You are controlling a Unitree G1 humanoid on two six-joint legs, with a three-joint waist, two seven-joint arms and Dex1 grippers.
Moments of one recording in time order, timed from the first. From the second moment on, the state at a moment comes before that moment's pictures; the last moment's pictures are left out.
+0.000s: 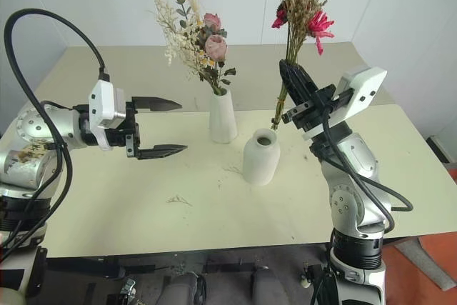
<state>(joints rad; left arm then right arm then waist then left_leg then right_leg) -0.63 0.78 0.01 -0.14 -0.42 0.28 -1.19 -0.47 -0.30 -0.20 -0.42 0.55 0.32 0.37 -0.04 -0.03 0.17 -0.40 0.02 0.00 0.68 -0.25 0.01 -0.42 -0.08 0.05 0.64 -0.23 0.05</state>
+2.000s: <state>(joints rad) -0.63 0.80 0.02 -0.12 -0.43 0.27 -1.21 -0.06 -0.35 -0.07 -0.58 0.48 0.22 0.46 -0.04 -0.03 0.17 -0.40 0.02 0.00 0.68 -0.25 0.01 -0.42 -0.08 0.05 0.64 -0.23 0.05</state>
